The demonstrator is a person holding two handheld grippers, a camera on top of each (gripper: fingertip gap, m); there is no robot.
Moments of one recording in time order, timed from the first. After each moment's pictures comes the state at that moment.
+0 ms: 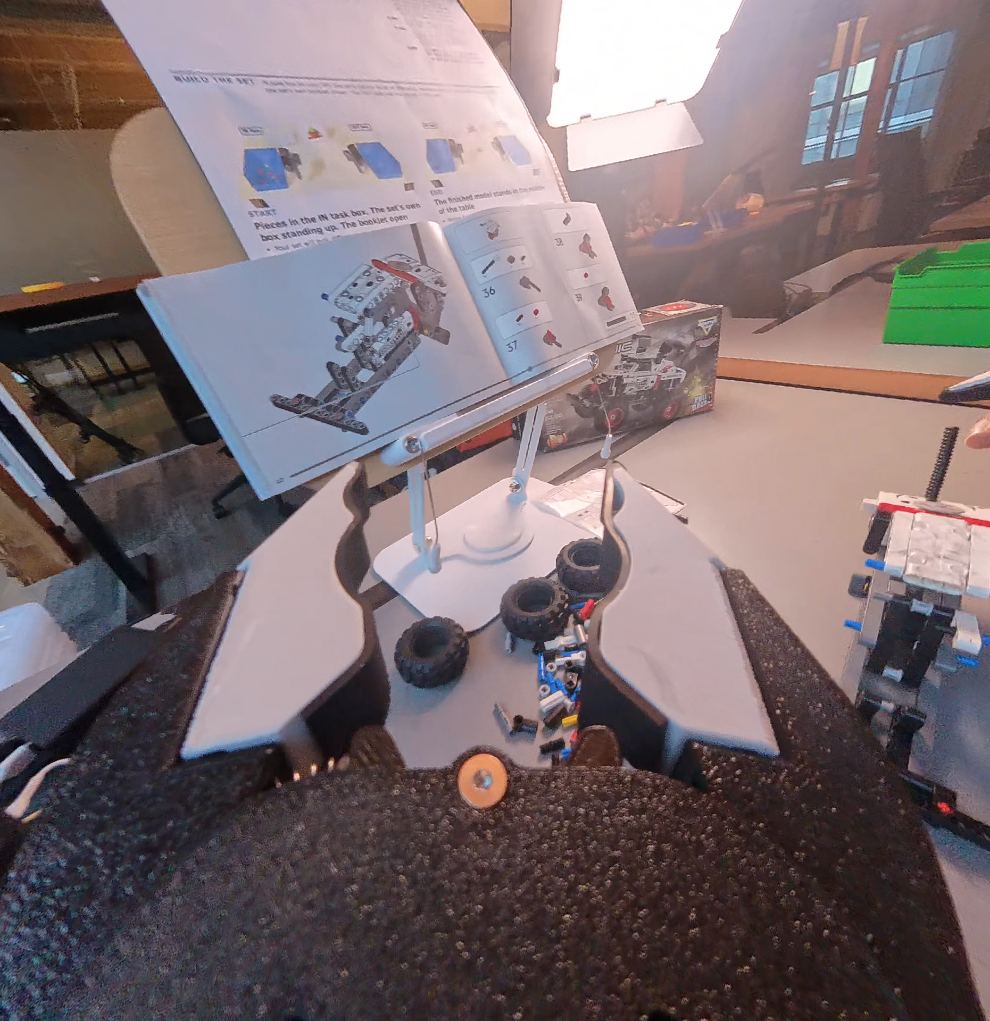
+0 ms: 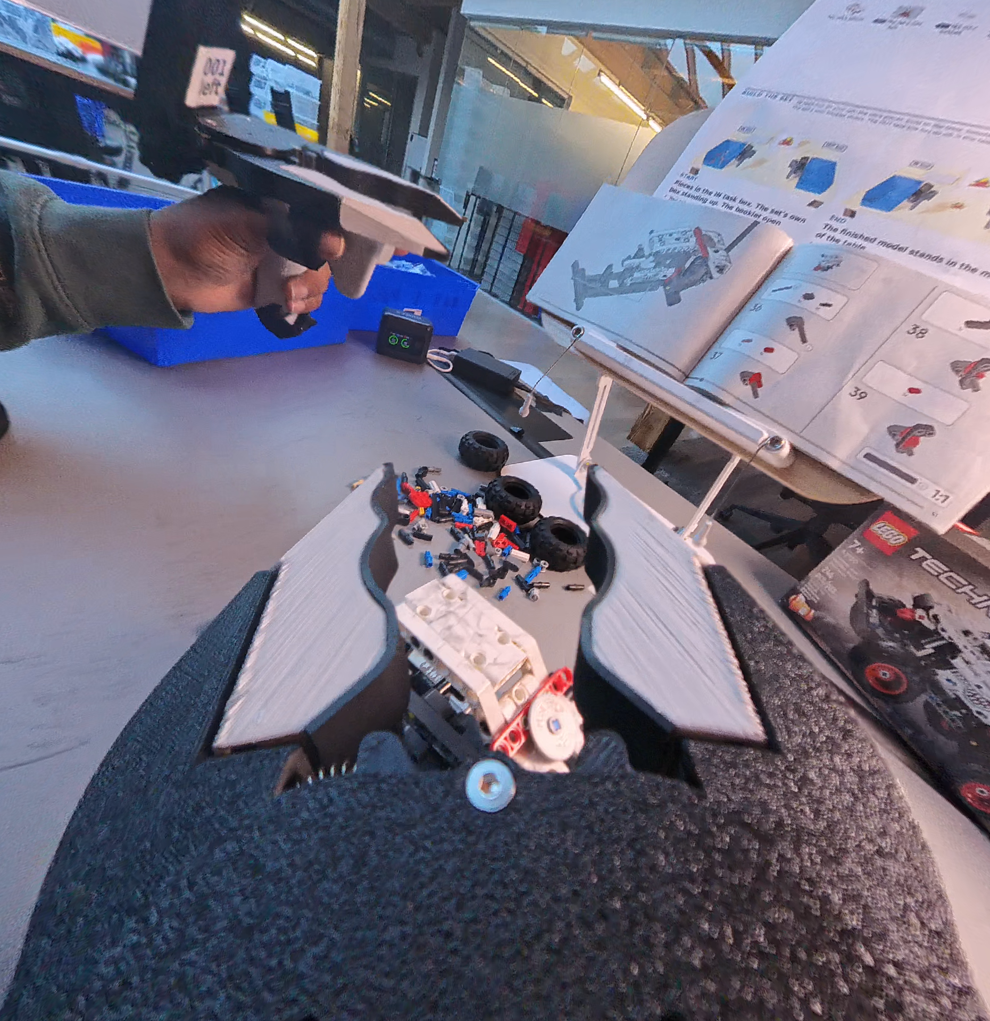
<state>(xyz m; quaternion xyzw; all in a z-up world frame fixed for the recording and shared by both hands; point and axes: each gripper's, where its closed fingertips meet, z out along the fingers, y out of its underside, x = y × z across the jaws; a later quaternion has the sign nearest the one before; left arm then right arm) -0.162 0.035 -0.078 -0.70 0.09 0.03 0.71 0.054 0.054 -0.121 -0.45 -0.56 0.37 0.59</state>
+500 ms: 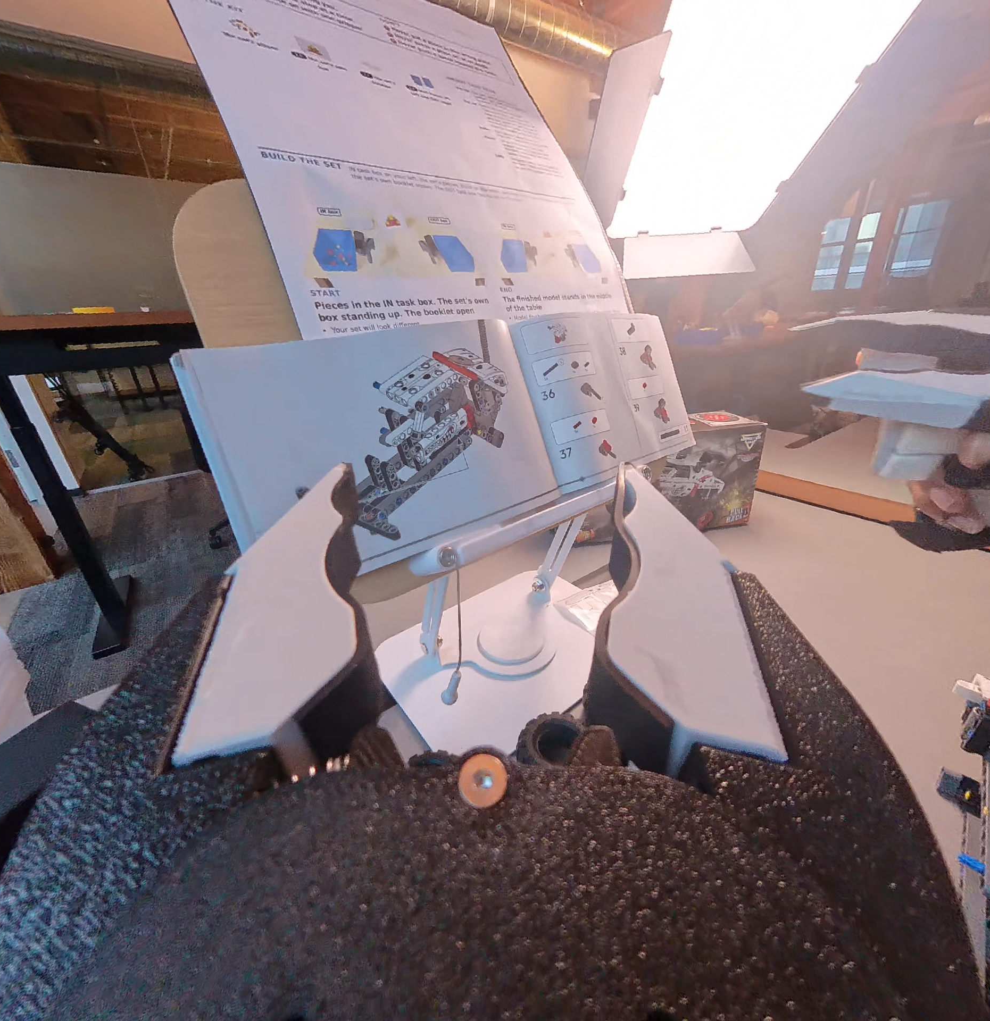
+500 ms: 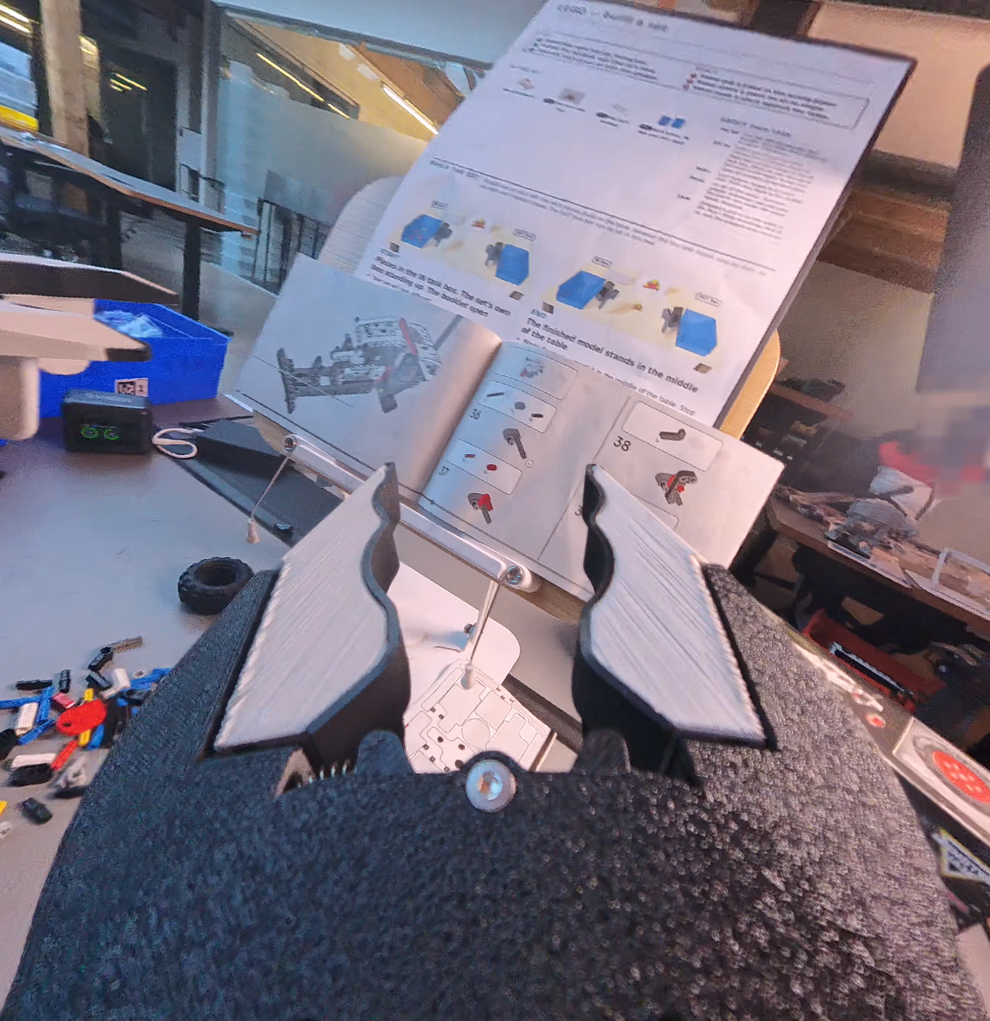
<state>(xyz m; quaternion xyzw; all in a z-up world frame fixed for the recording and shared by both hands) -0.183 0.096 -0.040 -0.65 0.03 0.01 0.76 -0.022 0.200 -0.022 -0.50 -0.45 0.29 0.68</state>
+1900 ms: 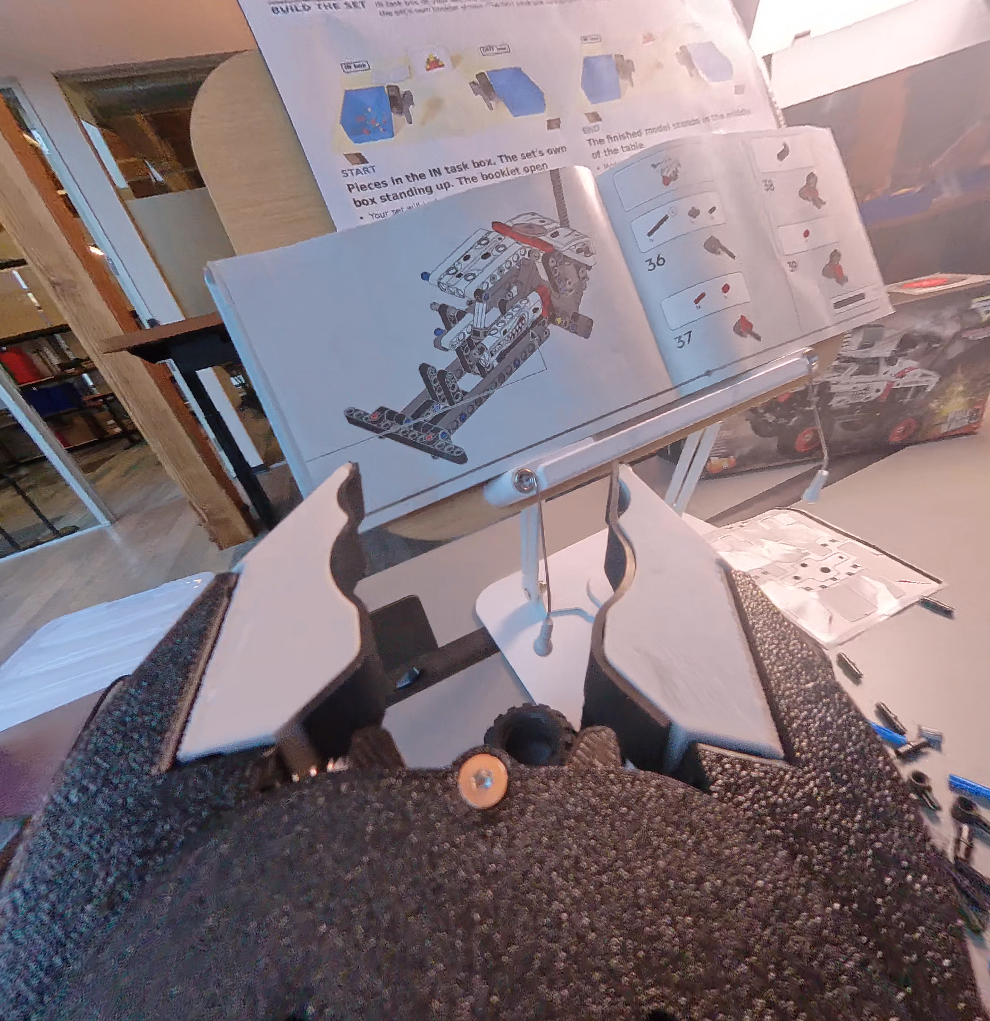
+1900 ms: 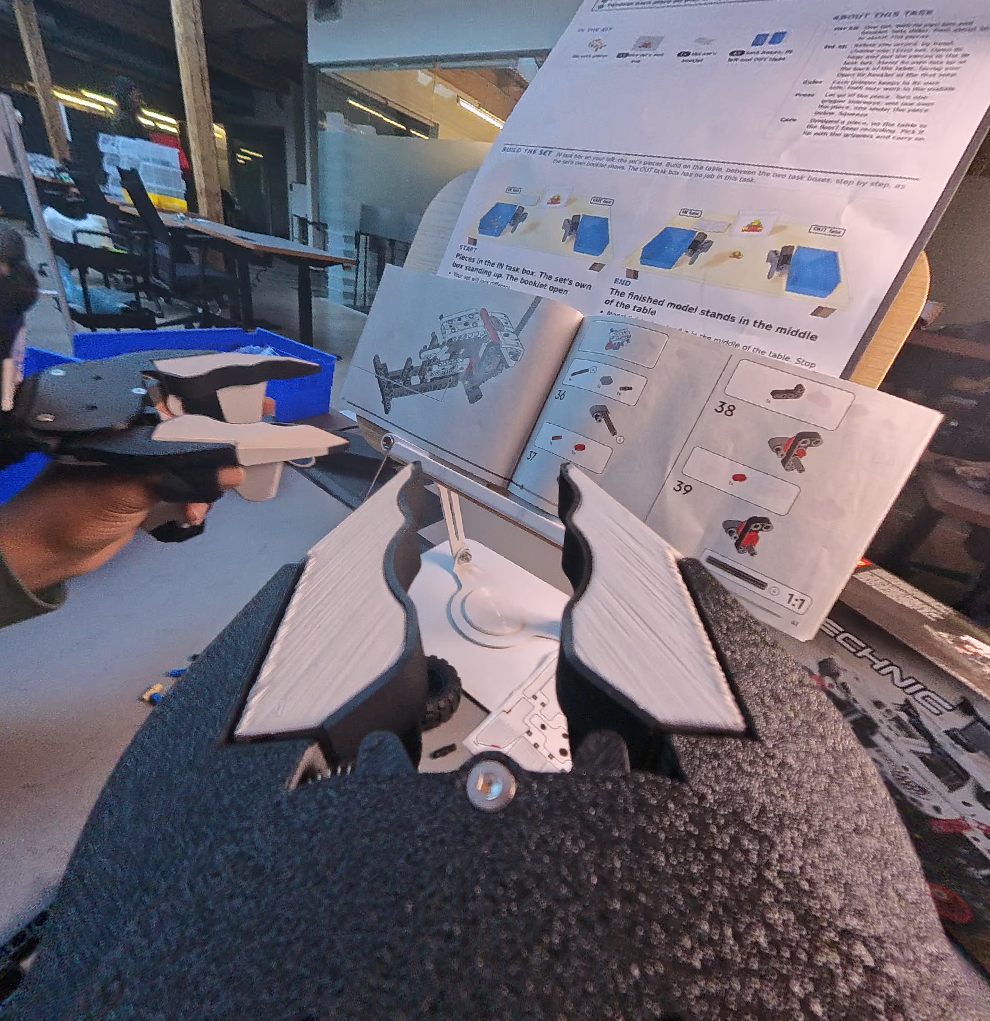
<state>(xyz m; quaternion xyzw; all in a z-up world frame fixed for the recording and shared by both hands) -0.213 0.122 -0.088 -0.68 0.01 0.16 0.72 -0.029 0.174 -0.039 -0.51 -0.47 0.38 0.61</state>
